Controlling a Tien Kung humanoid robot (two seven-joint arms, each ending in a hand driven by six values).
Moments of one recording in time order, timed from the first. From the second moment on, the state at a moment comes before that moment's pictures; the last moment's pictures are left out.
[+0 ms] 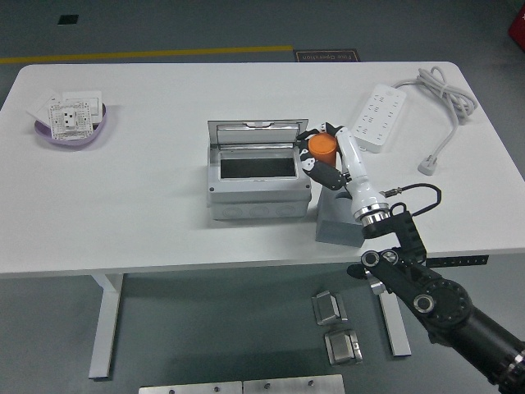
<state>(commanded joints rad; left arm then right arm) 0.14 0.02 -1.95 -0.18 2.01 -0.04 0.25 0.45 -0.10 0.84 1.11 -1.45 -0.47 0.23</state>
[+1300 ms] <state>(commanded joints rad) 0.12 0.04 -1.92 -0.18 2.01 -0.05 0.26 0.82 -0.01 0.54 0.81 -1.74 -0.22 -0.03</state>
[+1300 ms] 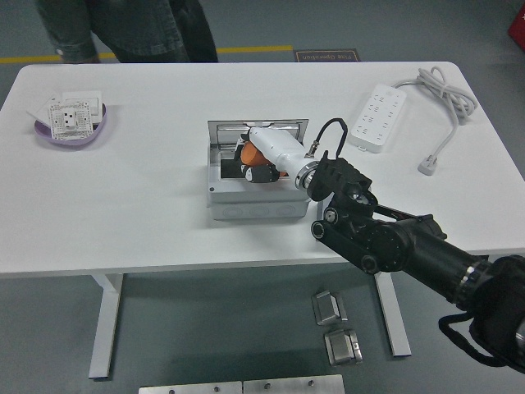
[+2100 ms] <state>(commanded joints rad) 0.11 0.03 -1.91 -0.18 2.02 -0.05 0.26 0.81 -0.01 0.54 0.79 -1.75 -0.24 0.00</state>
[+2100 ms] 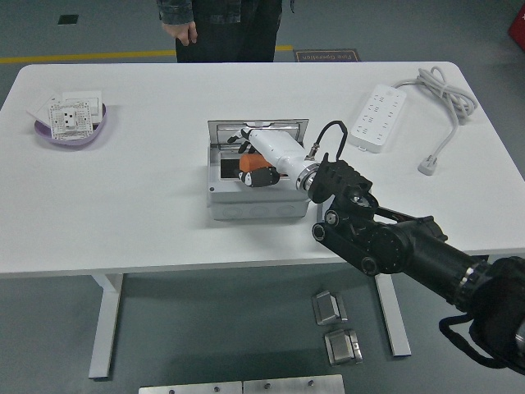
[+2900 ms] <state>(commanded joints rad) 0.13 0.02 -1.94 -0.18 2.04 -0.05 0.26 0.85 -0.18 0.58 1.16 -1.54 -0.18 -0.06</state>
